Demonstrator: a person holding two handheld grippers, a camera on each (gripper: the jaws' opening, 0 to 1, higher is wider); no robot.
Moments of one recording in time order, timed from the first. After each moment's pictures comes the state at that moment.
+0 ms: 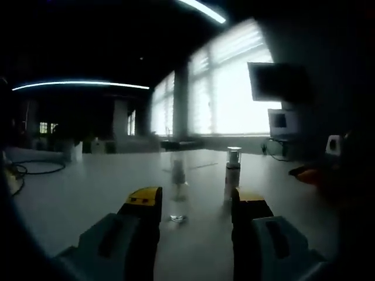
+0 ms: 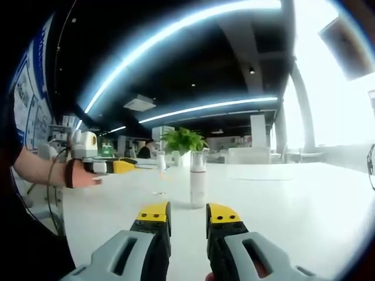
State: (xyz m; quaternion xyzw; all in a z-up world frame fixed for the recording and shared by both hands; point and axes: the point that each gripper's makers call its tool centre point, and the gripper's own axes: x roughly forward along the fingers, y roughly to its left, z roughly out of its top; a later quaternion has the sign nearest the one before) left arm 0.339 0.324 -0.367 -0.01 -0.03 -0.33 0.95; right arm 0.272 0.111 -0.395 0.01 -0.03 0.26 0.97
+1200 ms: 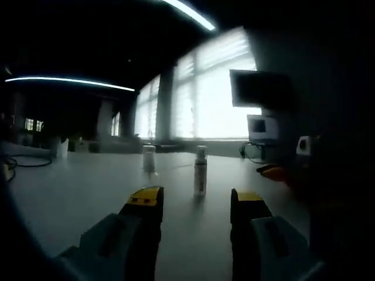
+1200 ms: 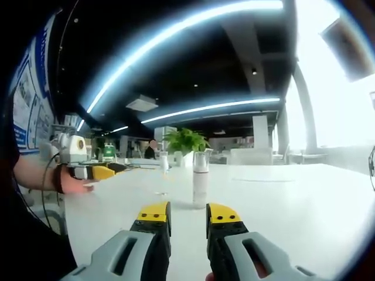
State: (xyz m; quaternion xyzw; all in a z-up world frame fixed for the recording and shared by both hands) left arm 0.287 0.313 -0.376 -0.02 -0.04 -0.38 0.92; right arm 0.268 0.115 -0.393 0.01 -0.03 0.27 0.96
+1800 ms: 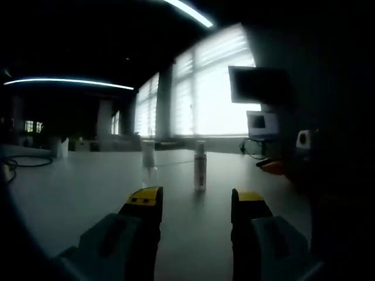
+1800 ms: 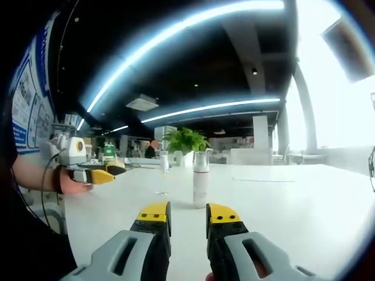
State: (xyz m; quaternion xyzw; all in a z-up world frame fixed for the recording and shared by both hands) left arm 0.287 0.314 -0.385 -0.01 -0.03 -0.38 0.93; right arm 0.270 0.114 -0.394 0.00 -0.03 0.27 0.96
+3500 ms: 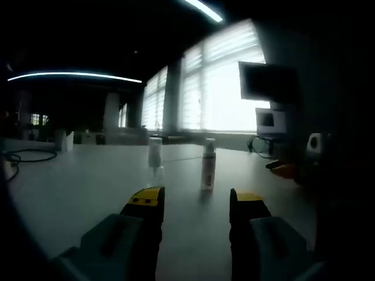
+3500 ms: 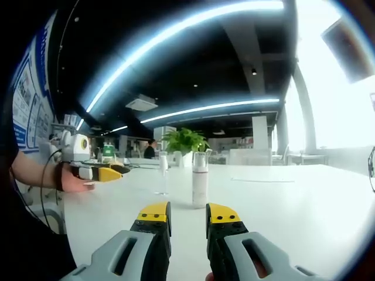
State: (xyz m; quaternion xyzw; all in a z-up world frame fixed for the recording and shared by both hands) left arm 0.307 0.312 -0.380 -0.01 -0.01 -0.35 0.94; right arm 0.271 0.112 -0.394 0.00 -0.03 0.26 0.96
